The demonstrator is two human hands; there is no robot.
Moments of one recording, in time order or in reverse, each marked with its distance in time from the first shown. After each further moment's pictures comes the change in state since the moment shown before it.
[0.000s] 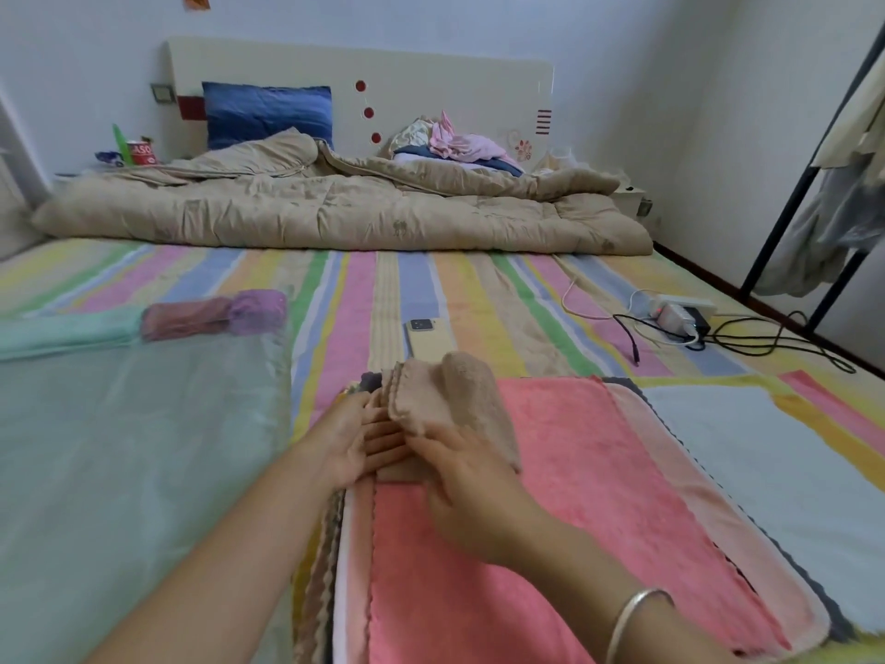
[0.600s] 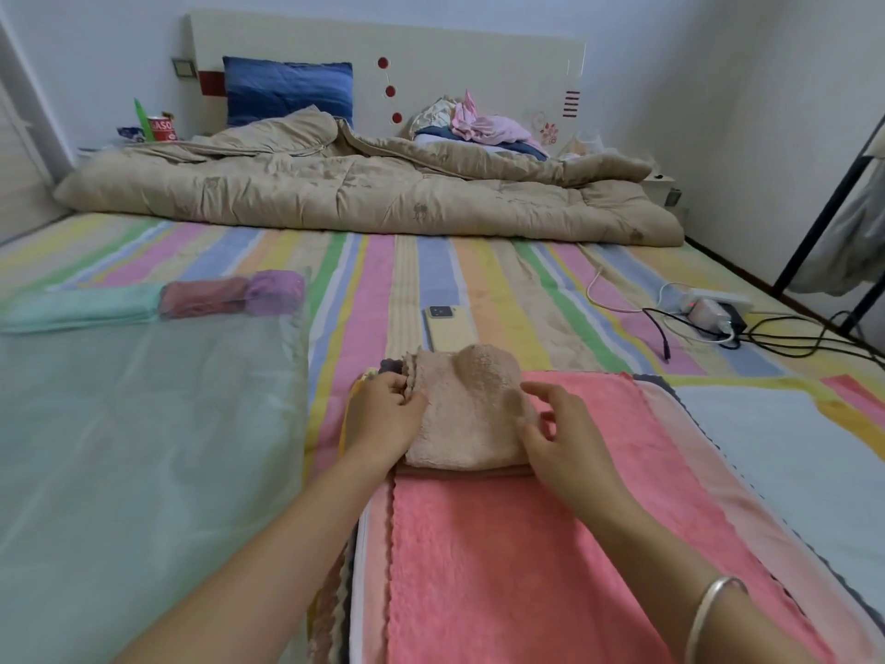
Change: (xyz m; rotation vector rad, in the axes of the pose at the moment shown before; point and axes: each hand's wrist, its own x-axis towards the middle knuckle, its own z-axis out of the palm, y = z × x) left_hand 0.024 -0.022 0.007 0.677 0.426 0.608; right_hand 0.005 0.065 -0.009 0.299 0.353 0.412
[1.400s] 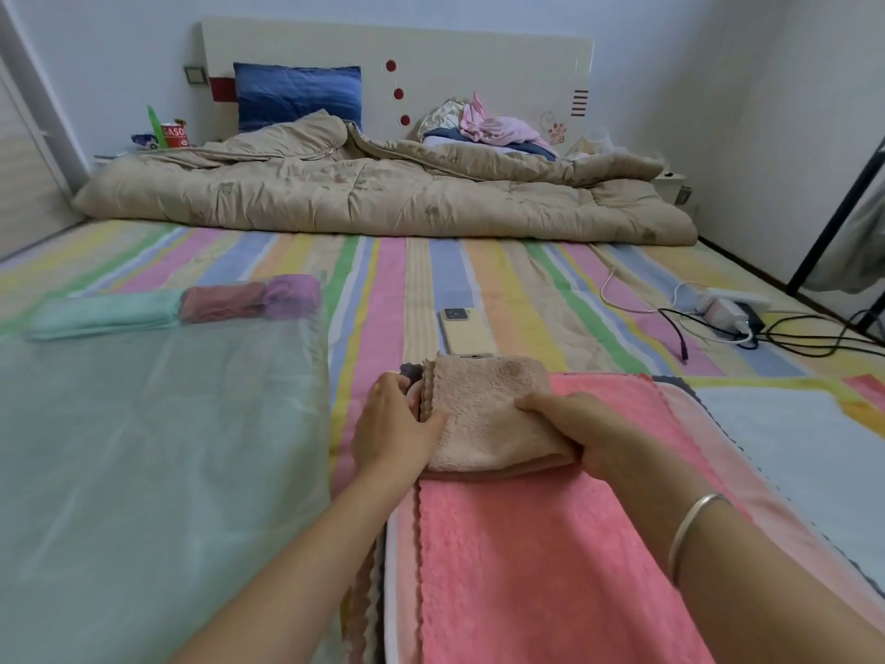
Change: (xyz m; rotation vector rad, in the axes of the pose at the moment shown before) left_hand -0.006 -0.011 -0.009 0.277 0.032 0.038; right_hand 0.037 -0.035 -0.006 0.435 -0.261 0.678
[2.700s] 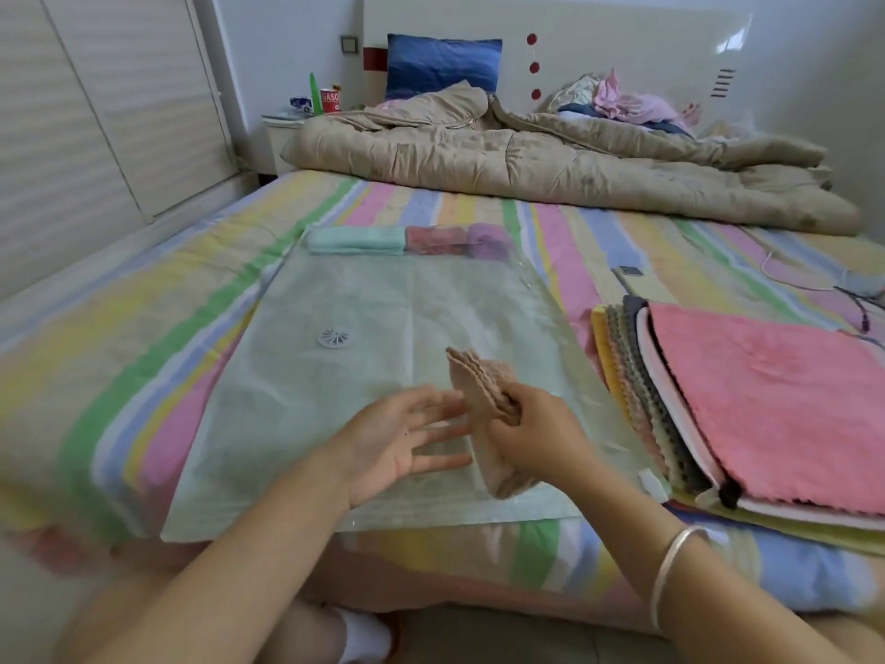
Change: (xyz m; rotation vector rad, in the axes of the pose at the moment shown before) left_hand -0.136 -0.207 -0.278 -1.115 -0.588 -0.452; right_hand -0.203 0.050 0.293 -0.781 -0.069 -0.594
